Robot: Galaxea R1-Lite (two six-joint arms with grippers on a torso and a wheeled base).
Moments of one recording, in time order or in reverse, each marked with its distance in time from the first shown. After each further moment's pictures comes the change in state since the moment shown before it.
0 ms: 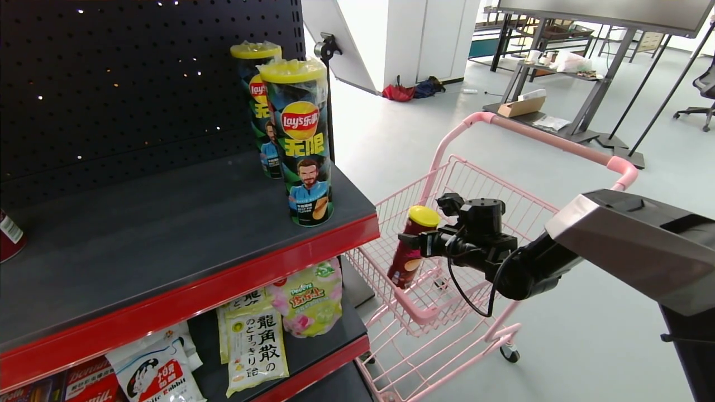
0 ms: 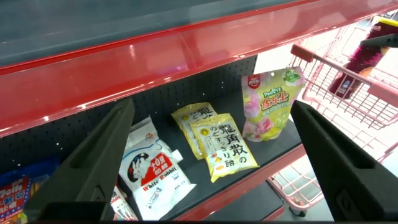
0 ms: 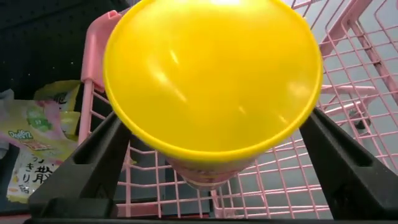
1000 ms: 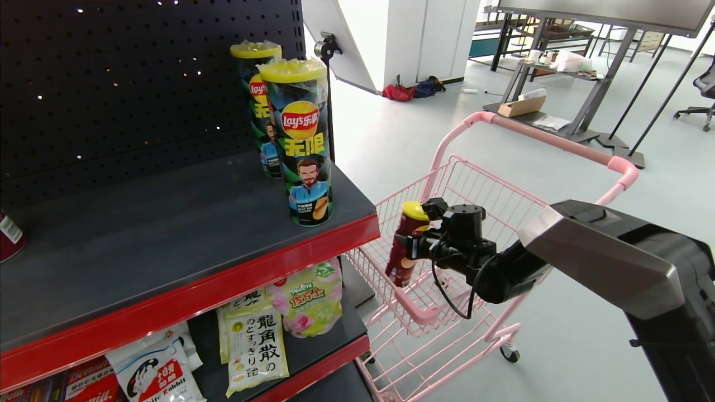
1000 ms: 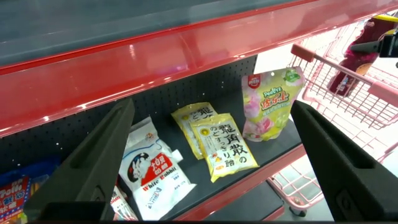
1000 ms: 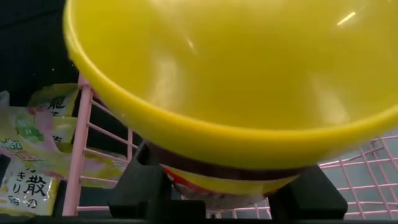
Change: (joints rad) left arm 0.000 0.000 0.000 0.000 0.001 0.000; right arm 0.040 0.095 -0.095 -0.036 -0.024 0.000
